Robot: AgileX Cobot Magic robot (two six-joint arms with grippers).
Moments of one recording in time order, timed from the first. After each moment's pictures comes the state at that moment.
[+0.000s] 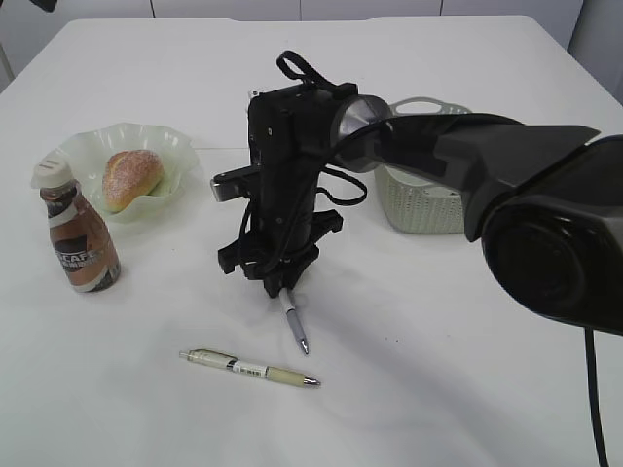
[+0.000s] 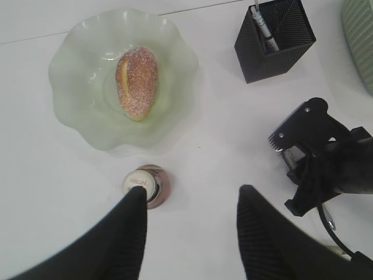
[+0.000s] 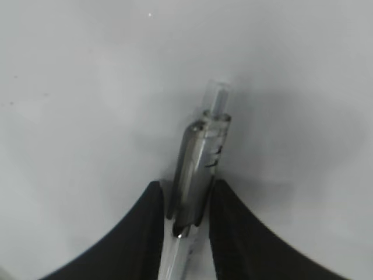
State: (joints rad) left arm -0.29 1.65 -1.85 0.06 1.26 -0.16; right arm 0.59 2.54 -2.22 0.08 1.23 0.03
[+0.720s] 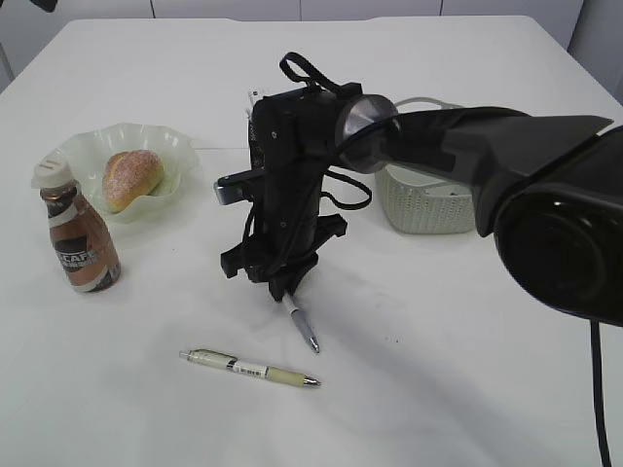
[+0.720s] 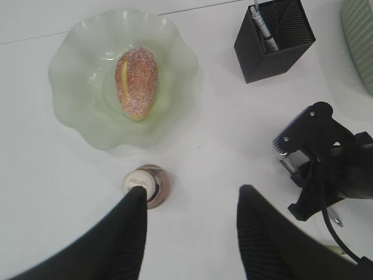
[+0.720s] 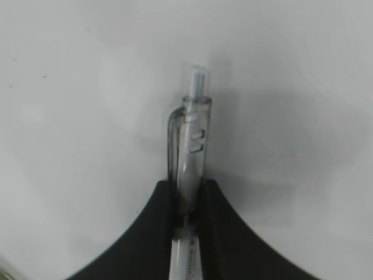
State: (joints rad) left arm -0.29 1.65 -1.85 0.06 1.26 -0.16; right arm 0.59 2.51 -2.14 0.08 1.20 0.04
